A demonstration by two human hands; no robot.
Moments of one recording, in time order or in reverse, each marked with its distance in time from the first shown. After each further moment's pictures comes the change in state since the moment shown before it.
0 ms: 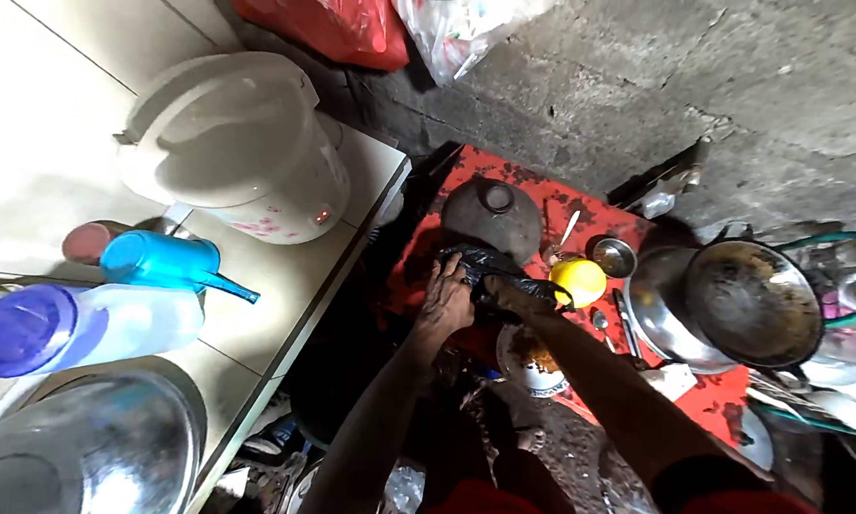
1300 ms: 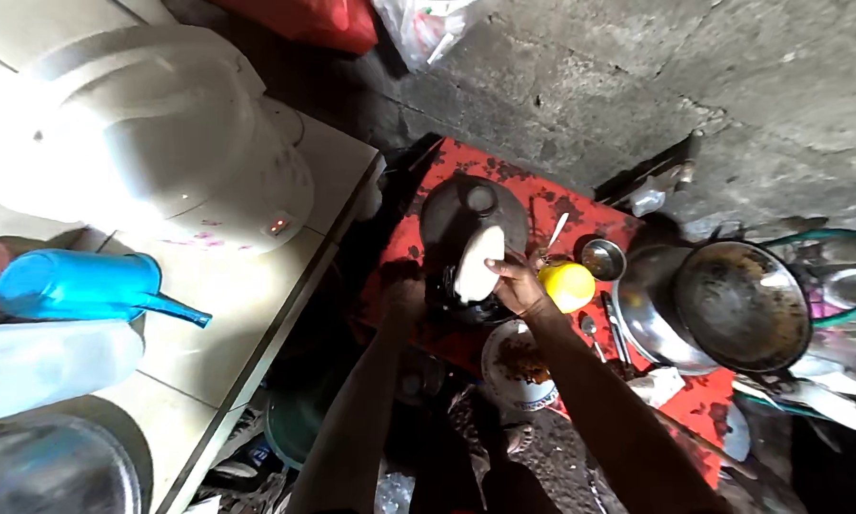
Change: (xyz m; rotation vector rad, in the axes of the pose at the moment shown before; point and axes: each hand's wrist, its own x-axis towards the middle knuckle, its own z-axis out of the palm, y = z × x) left_hand 0.044 -0.054 0.049 -0.110 -0.153 -0.369; right_hand -0.021 0.008 -0.048 1.468 0.321 -0.296
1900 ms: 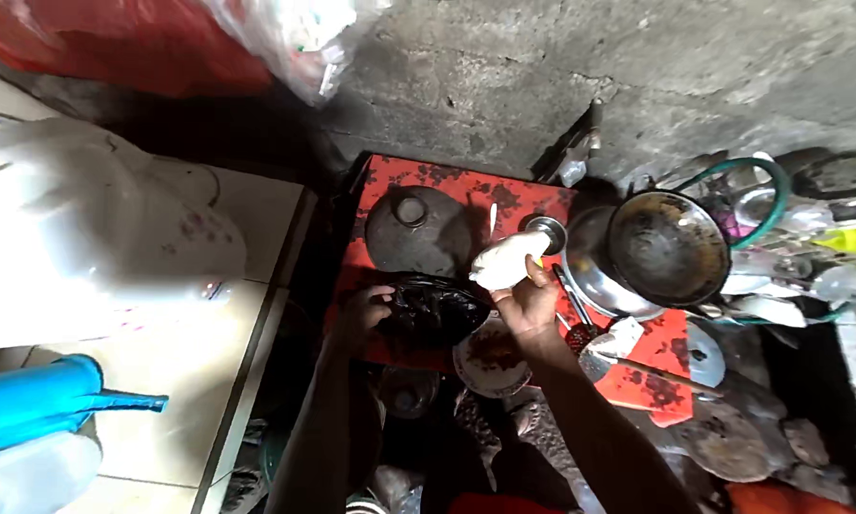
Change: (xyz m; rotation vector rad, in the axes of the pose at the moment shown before) left_hand 0.004 0.003 -0.048 -0.644 -0.232 0.126; right_hand -0.083 -0.050 -0.026 0.842 0.521 -0.286
